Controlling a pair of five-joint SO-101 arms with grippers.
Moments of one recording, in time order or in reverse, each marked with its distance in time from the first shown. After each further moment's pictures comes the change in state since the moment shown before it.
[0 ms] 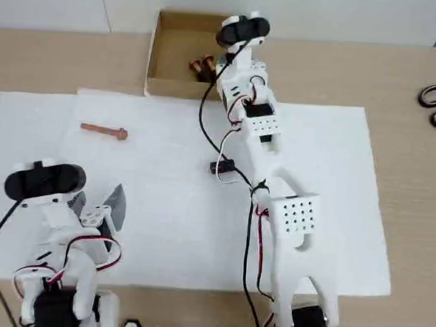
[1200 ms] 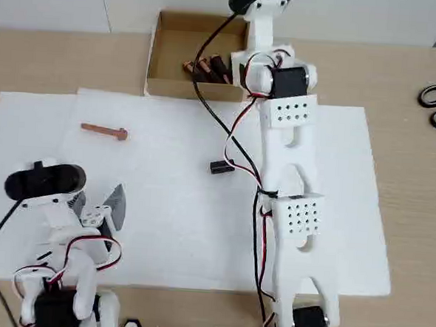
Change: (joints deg) left arm 0.0 -0.2 0.0 0.0 0.0; right arm 1.1 -3.3 -49.1 76.7 1.0
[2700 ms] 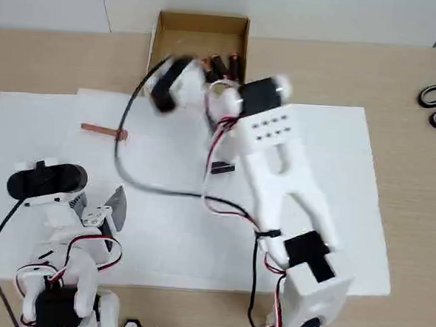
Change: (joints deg) left arm 0.0 0.3 1.1 0.0 0.1; right arm -12.4 -42.2 64.4 5.6 43.5
